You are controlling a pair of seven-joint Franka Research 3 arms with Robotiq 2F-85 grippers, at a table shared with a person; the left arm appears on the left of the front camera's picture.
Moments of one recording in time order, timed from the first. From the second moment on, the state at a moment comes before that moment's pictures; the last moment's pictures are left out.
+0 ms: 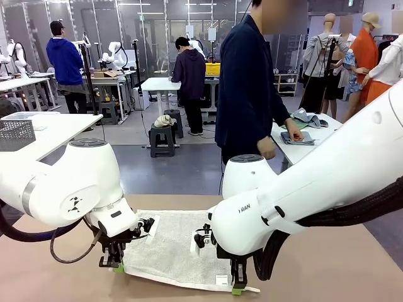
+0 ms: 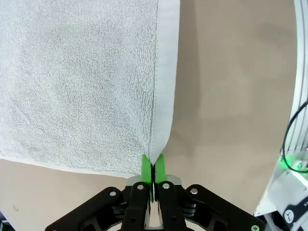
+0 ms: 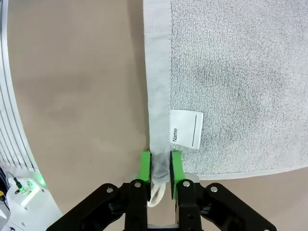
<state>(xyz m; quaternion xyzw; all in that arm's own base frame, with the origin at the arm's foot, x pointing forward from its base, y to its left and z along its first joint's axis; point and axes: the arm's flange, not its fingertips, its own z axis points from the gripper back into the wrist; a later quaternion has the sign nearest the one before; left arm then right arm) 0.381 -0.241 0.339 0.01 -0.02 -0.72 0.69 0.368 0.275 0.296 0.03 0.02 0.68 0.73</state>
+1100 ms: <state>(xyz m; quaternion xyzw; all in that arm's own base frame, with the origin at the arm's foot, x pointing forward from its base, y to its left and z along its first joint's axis) 0.393 -0.244 0.366 0.01 -0.05 -0.72 0.69 0.380 0.278 0.354 0.00 -0.03 0.69 0.72</state>
